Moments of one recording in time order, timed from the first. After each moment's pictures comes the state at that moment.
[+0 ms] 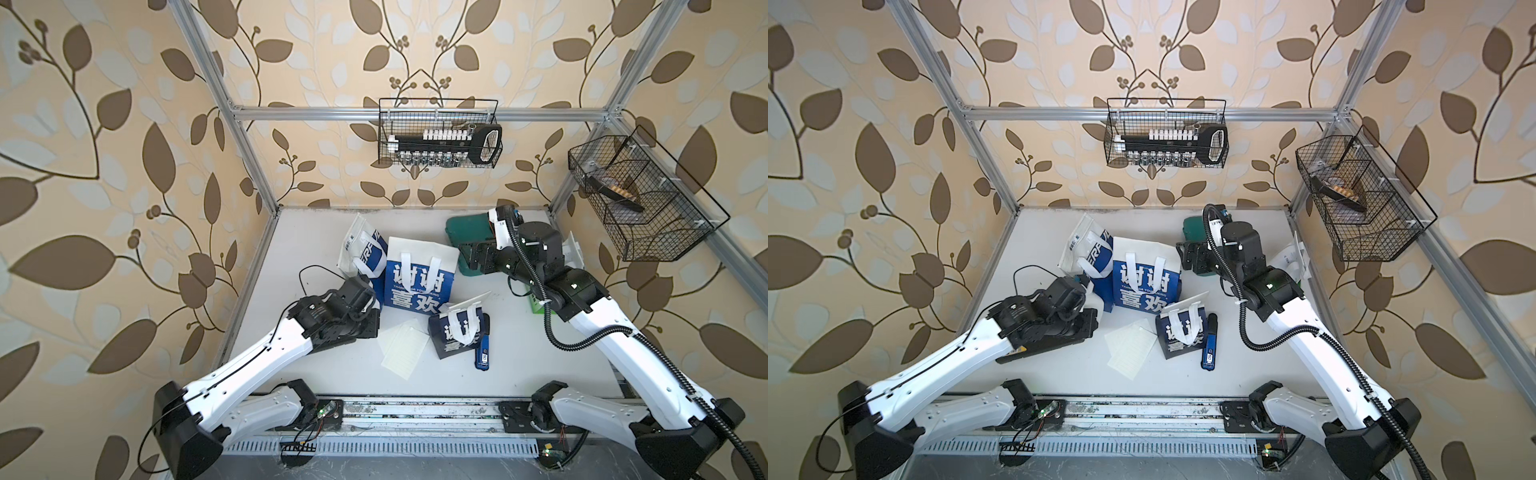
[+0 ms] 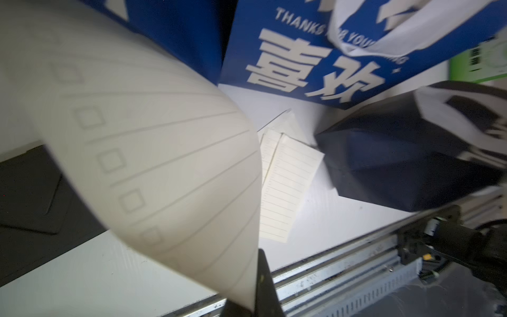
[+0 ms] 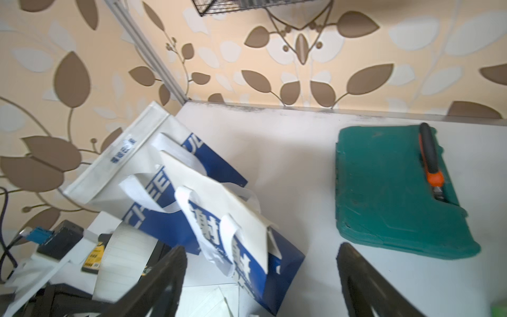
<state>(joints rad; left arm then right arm) -0.72 0.96 0.91 -0.92 0.08 -0.69 0.48 1.12 1.21 -0.51 -0.06 0.31</state>
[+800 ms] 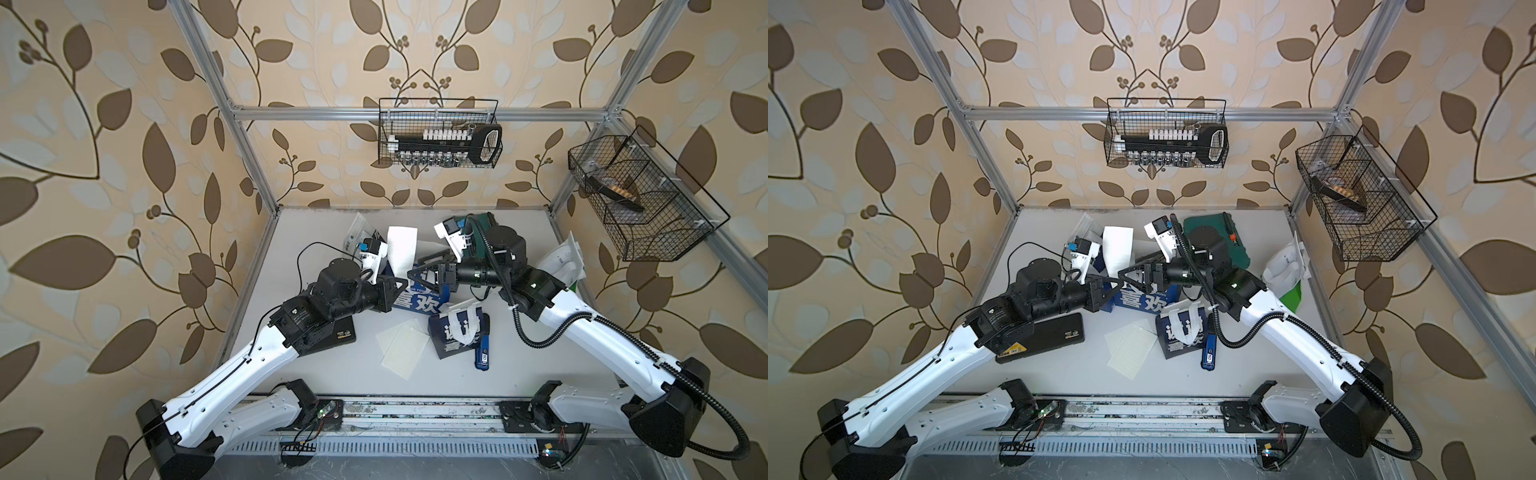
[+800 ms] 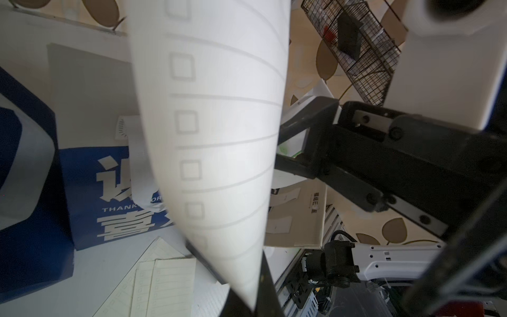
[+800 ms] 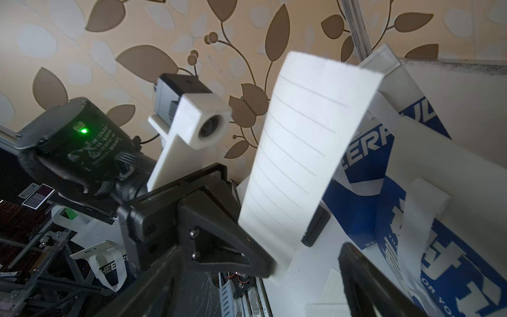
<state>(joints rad) -0.73 0.94 0.98 -0.38 0.23 -0.63 0.65 1.25 1.15 -0.17 -0.60 0.50</state>
